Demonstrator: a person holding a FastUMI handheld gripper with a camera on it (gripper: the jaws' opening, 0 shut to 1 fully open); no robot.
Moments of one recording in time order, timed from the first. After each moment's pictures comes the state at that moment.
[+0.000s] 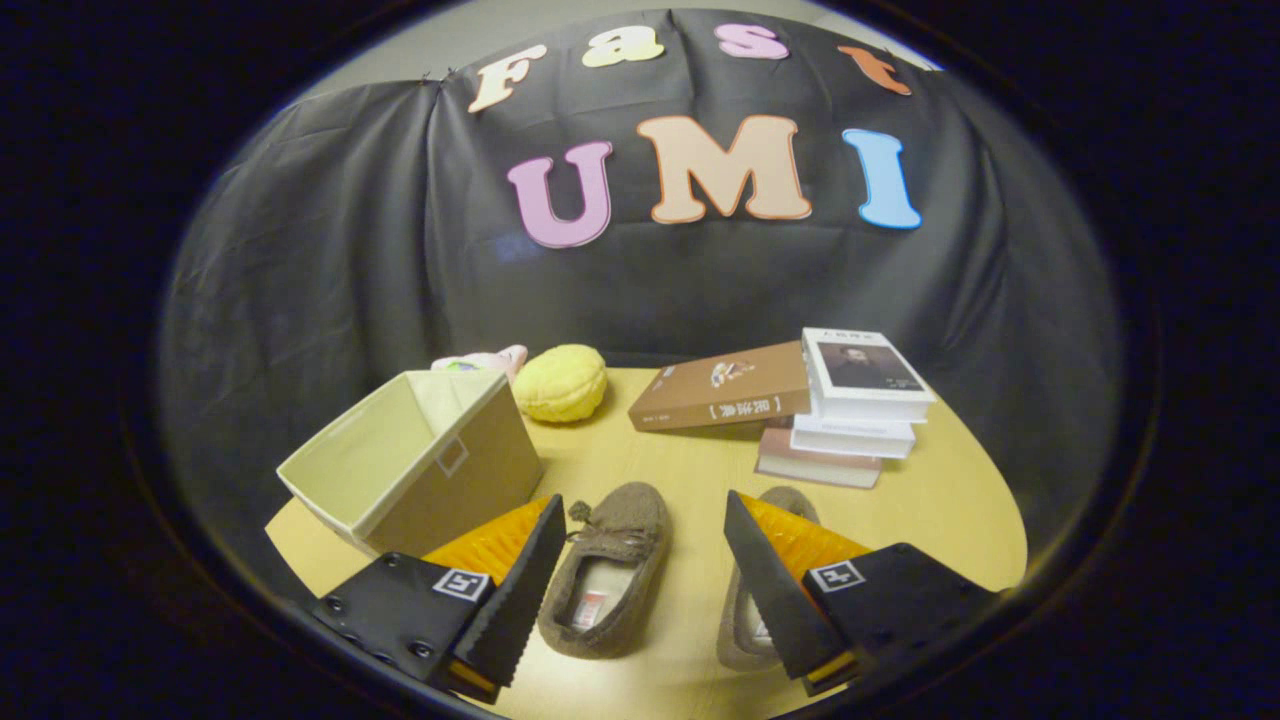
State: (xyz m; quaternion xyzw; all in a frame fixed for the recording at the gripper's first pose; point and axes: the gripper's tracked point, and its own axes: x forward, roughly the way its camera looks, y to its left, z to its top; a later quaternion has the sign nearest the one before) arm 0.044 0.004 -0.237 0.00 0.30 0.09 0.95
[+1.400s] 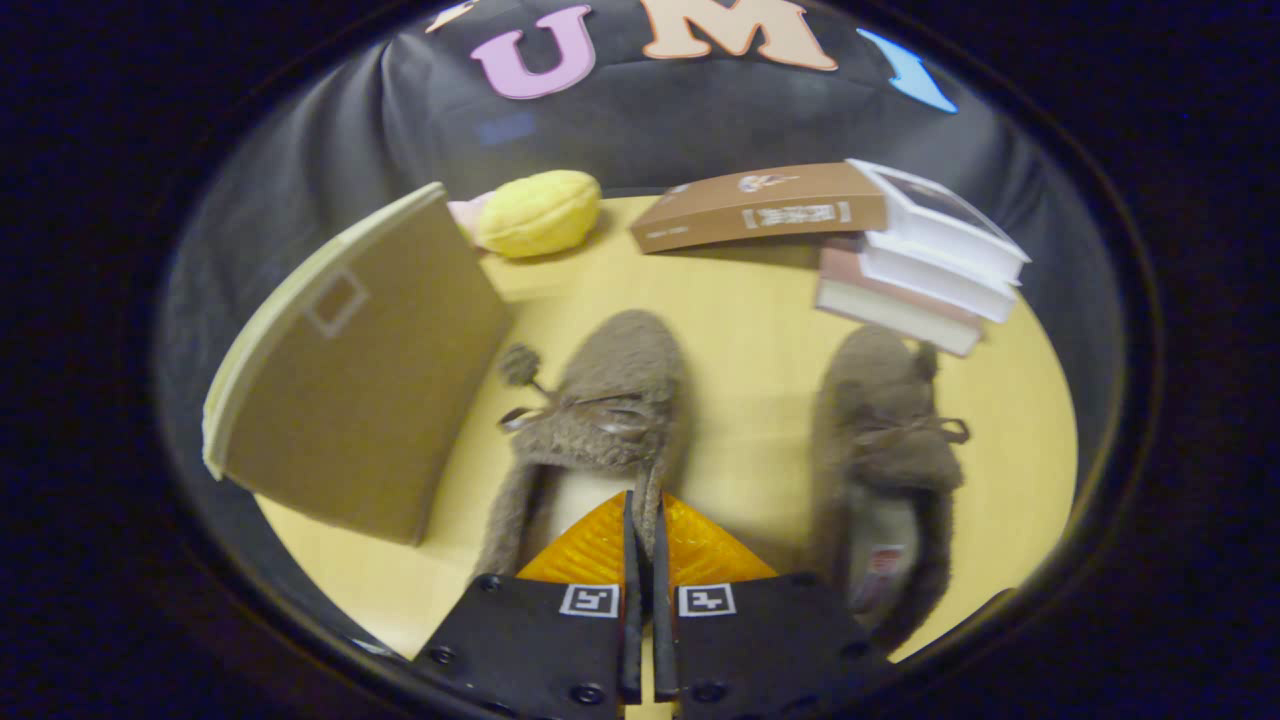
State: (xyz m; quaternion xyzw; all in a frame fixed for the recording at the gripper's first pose) arm 0.020 0.009 -0.379 0.00 0.50 0.09 0.86
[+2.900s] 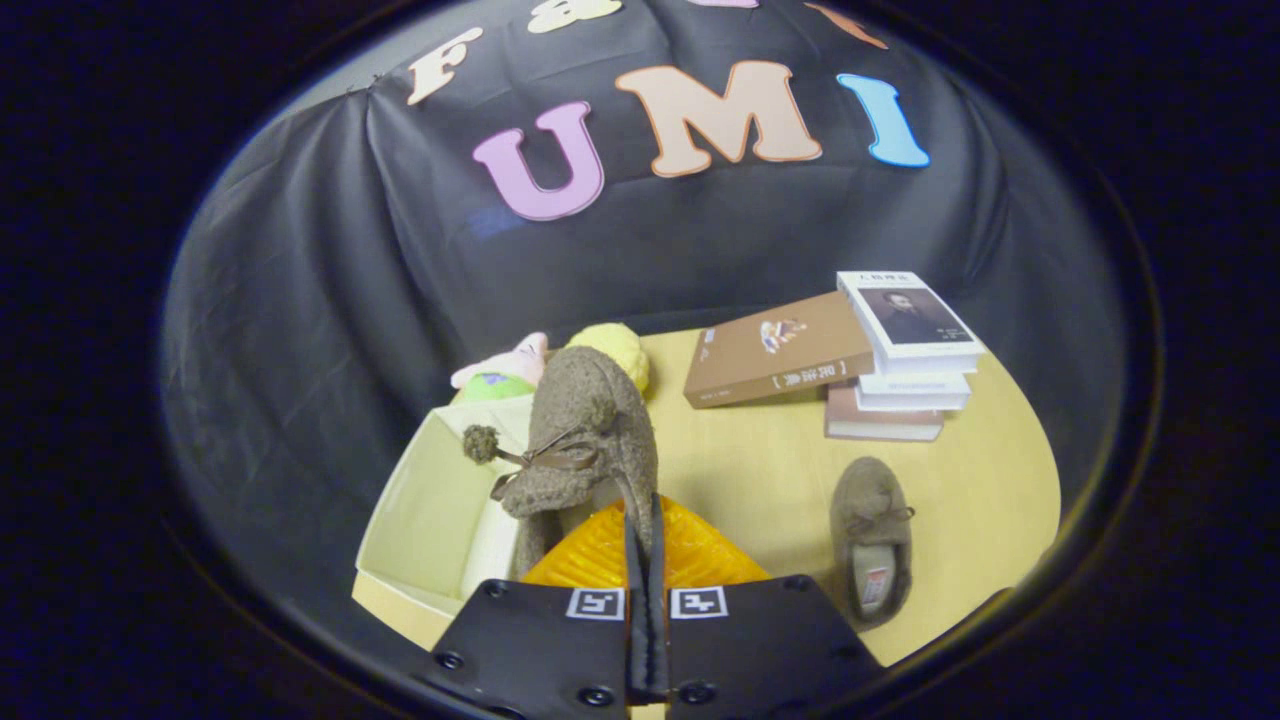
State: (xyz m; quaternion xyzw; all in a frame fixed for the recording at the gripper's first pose) arm 0.073 0.100 -0.195 0.08 0.39 0.06 0.92
